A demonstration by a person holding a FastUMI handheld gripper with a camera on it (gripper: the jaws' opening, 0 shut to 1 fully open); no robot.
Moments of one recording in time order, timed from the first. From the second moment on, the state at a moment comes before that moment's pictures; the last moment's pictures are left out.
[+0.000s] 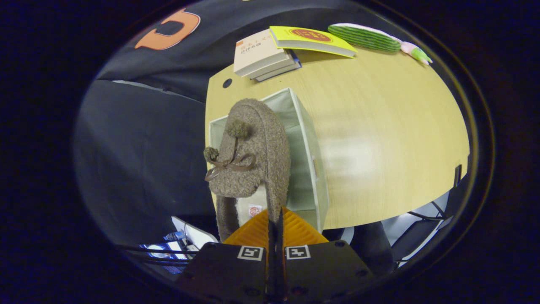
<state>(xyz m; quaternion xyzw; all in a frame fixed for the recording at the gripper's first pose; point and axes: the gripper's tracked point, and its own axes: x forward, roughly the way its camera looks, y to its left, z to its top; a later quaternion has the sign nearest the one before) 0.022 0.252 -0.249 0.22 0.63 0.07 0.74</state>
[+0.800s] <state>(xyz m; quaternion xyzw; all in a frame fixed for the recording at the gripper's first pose) 0.045 0.229 -0.229 0.20 0.56 0.05 0.80</state>
